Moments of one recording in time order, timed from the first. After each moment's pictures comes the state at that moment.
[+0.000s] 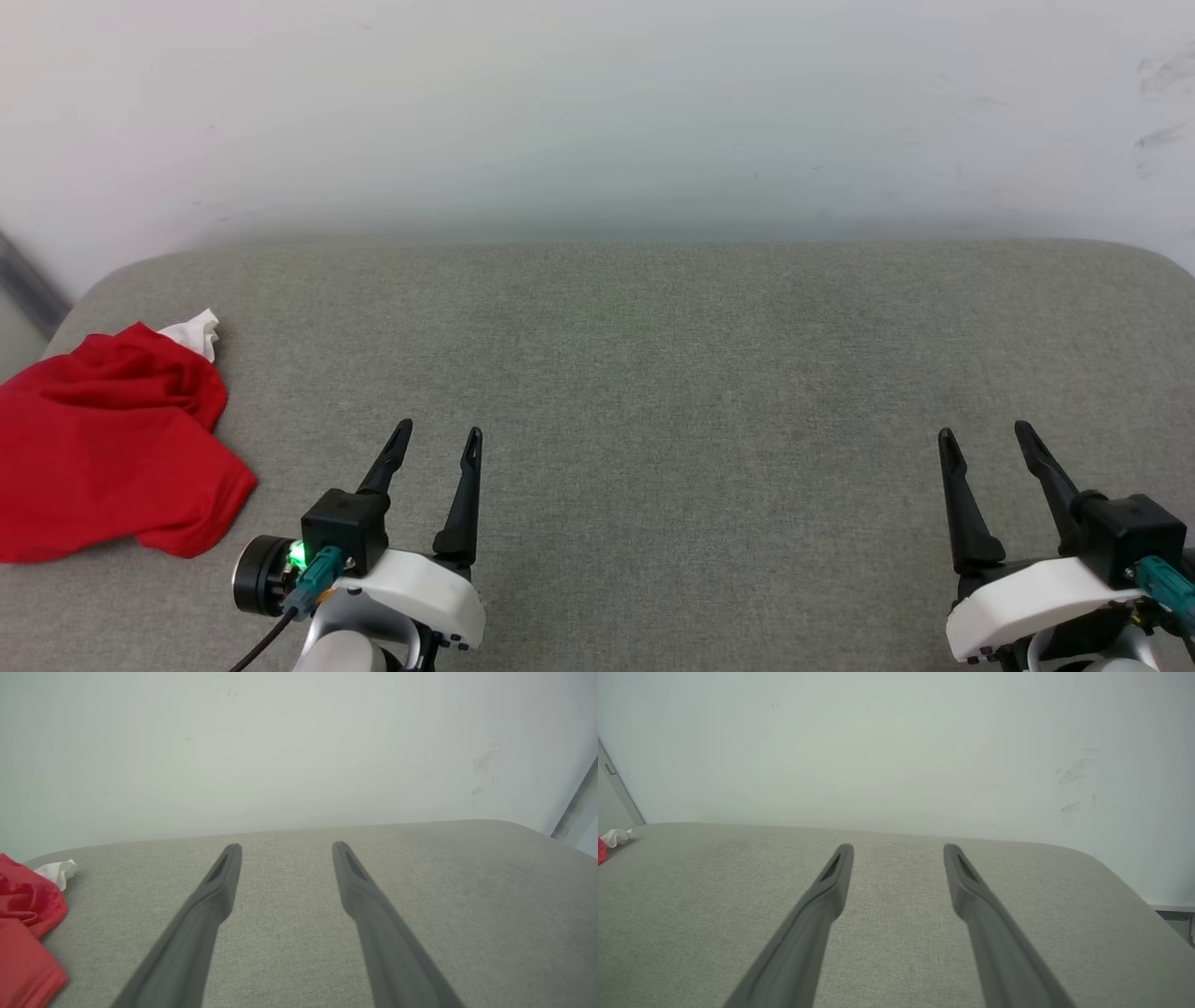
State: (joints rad) left arm -0.15 0.06 -0.12 0.31 -0.12 -0.11 -0.26; right arm 0.00 -0.05 -0.06 0.04 0.04 0.13 -0.09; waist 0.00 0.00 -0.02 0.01
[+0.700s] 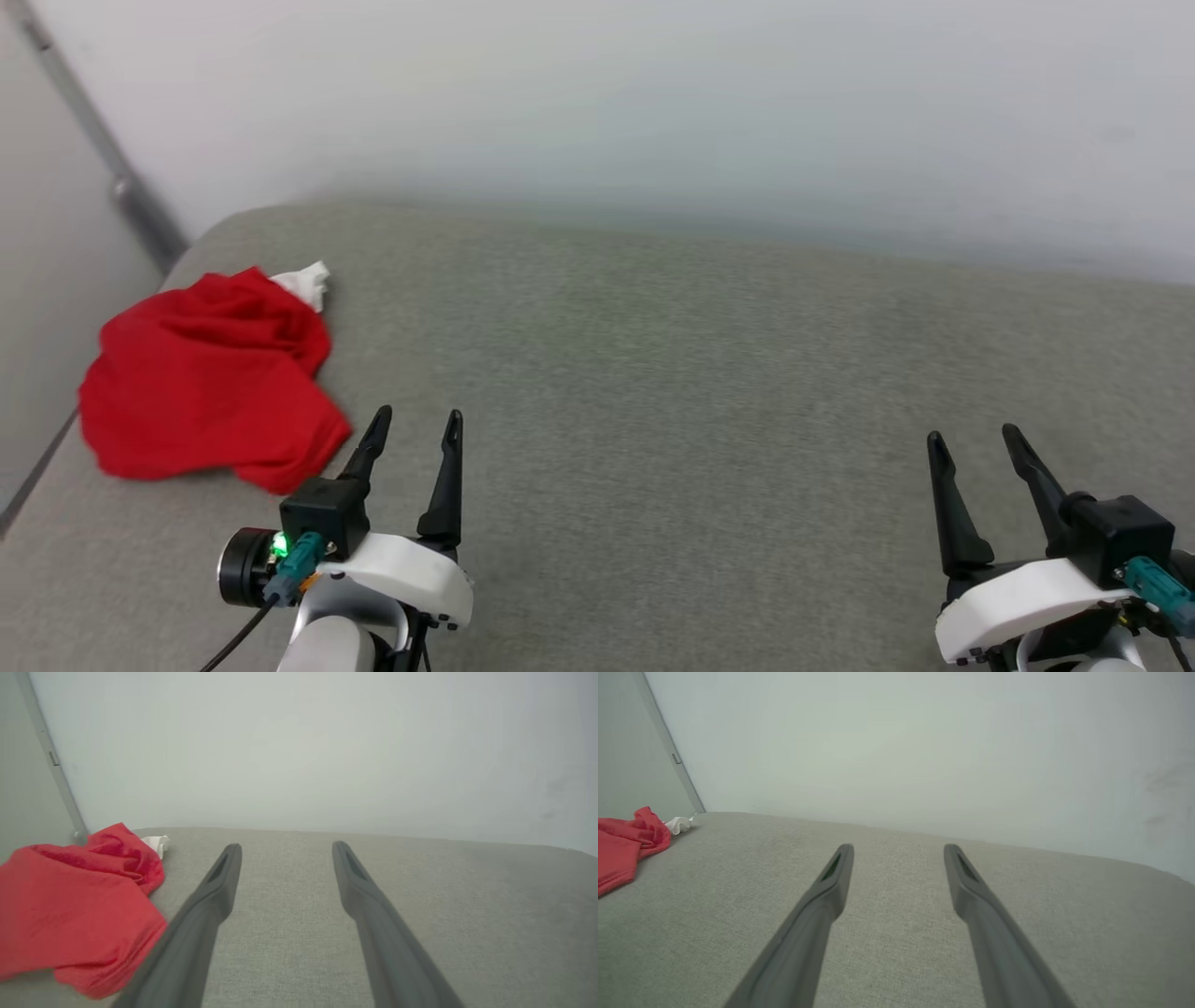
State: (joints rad) left arm -0.17 0.06 -0.10 0.33 -0.15 -0.09 -0.26; right arm 0.00 -0.05 -0.04 0.06 0.07 0.13 -0.10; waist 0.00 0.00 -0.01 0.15
